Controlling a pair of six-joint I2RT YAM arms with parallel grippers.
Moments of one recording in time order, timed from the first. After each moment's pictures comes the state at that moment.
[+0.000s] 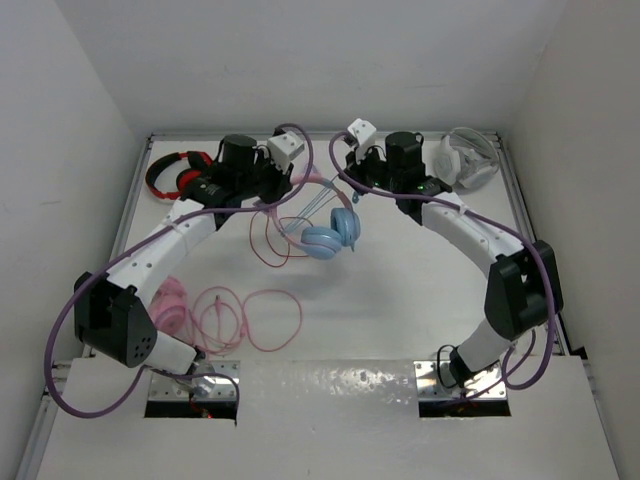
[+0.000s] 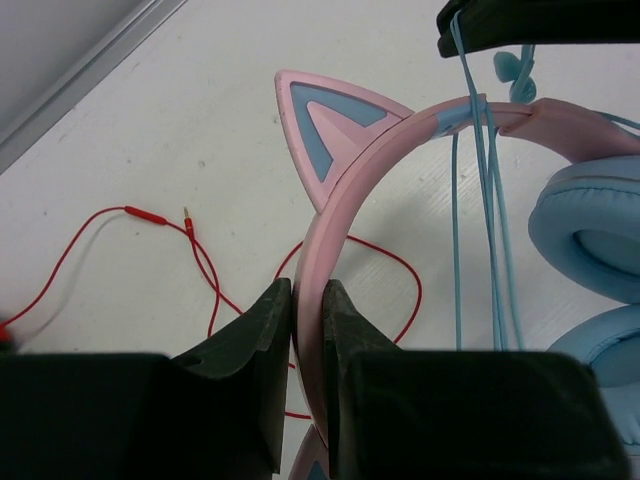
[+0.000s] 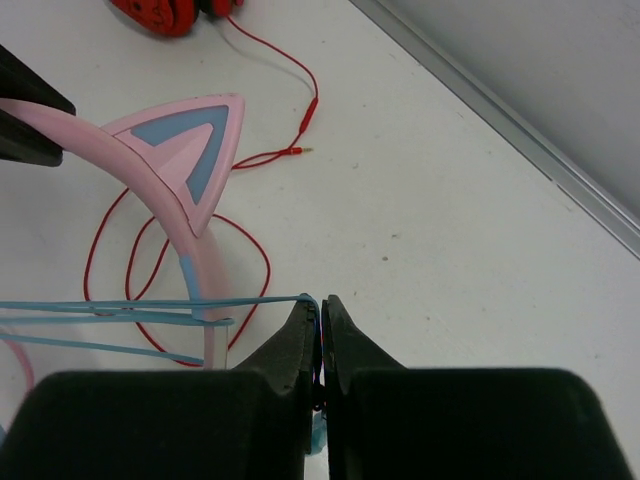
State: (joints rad) left arm -0.41 1.43 1.27 -0.37 0.26 0.26; right arm 0.42 1.63 1.24 0.02 -0.35 -0.23
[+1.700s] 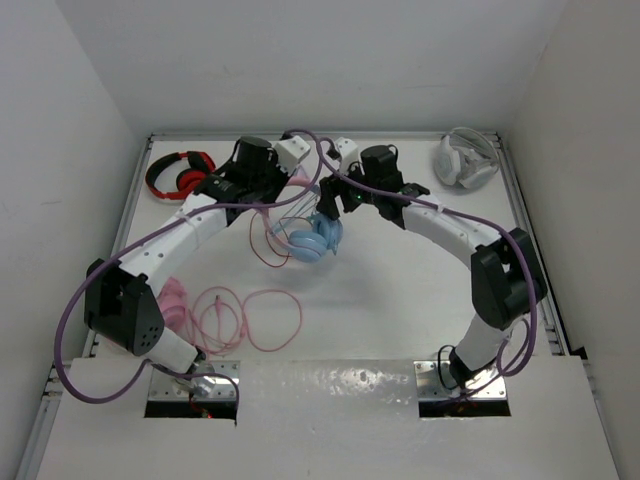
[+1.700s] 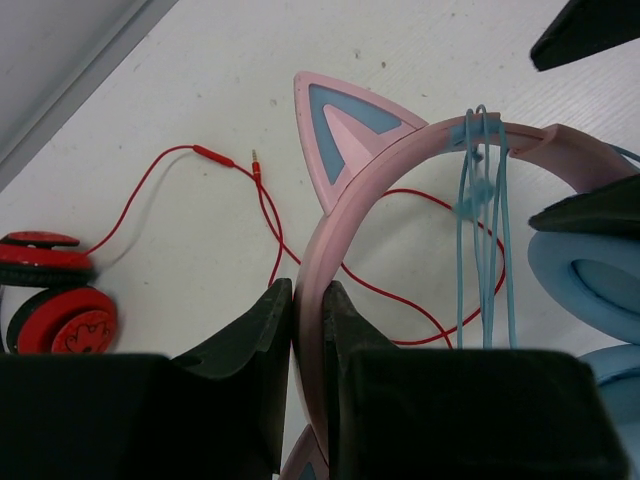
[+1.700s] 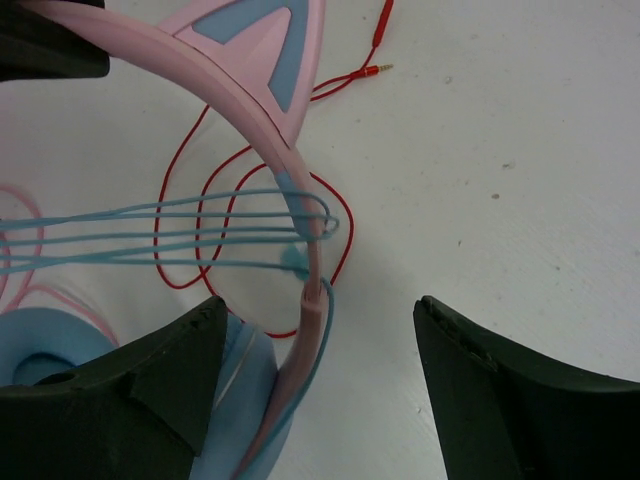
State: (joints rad) left arm -0.46 1.51 1.32 -0.44 0.00 0.32; right arm 0.51 1.72 1.23 -0.05 -0.33 -0.06
